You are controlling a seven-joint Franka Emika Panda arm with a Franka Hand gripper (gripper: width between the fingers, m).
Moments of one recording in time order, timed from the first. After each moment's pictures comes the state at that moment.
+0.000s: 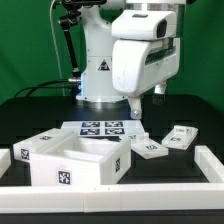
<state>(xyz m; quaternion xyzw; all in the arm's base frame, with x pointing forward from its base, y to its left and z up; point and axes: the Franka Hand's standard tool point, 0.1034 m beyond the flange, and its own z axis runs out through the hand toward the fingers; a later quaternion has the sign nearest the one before) 0.543 0.052 0.109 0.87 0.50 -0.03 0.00</state>
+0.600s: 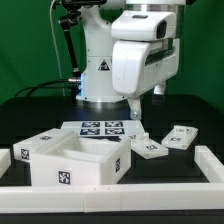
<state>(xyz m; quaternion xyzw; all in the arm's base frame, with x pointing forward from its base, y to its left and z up) 0.535 0.047 0.102 0.86 0.51 -0.03 0.00</state>
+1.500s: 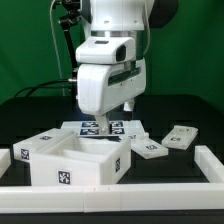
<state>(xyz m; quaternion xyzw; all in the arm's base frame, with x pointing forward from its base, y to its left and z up) 0.510 0.001 0.070 0.86 0.51 0.00 0.01</state>
